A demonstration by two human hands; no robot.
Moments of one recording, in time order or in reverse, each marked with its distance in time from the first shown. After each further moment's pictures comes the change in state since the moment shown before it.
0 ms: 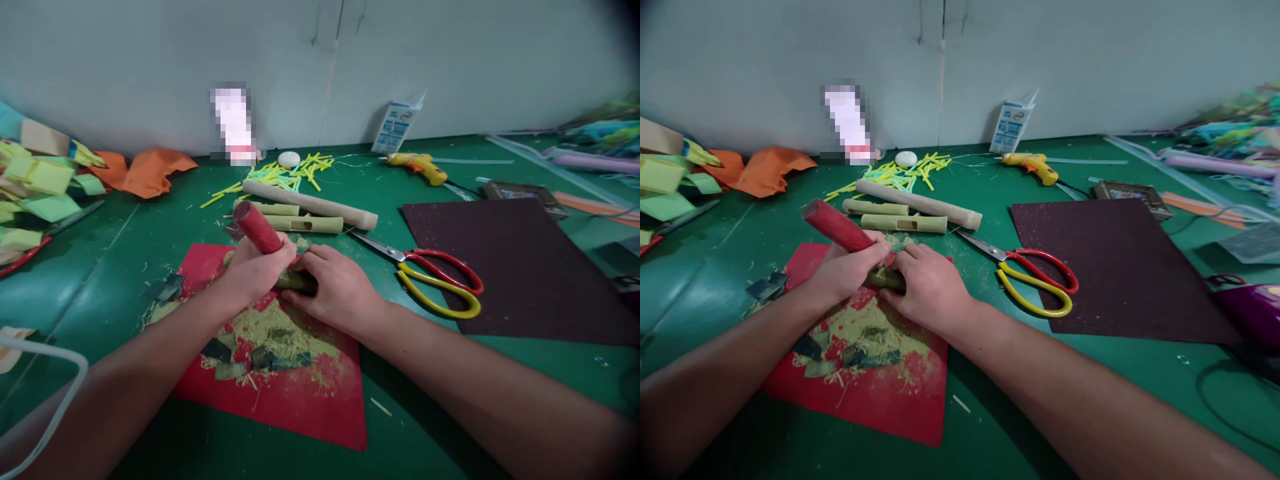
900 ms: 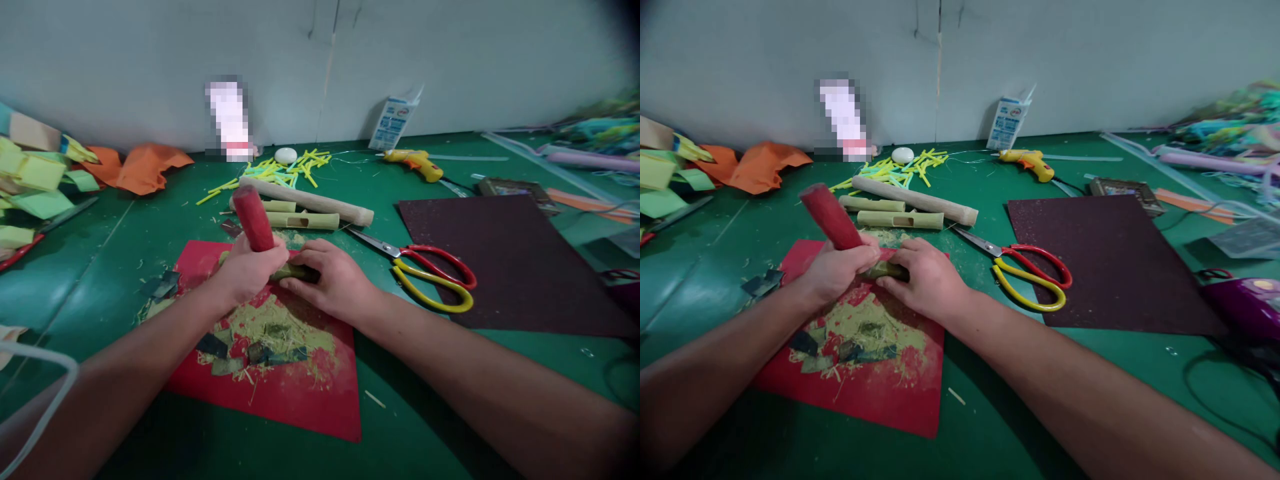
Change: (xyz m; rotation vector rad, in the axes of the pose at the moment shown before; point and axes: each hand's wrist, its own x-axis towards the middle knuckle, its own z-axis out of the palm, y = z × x) left_hand -0.005 0.004 0.000 -0.110 -0.004 -0.040; right_hand 0.001 0.007 0.002 0.214 -0.006 -0.033
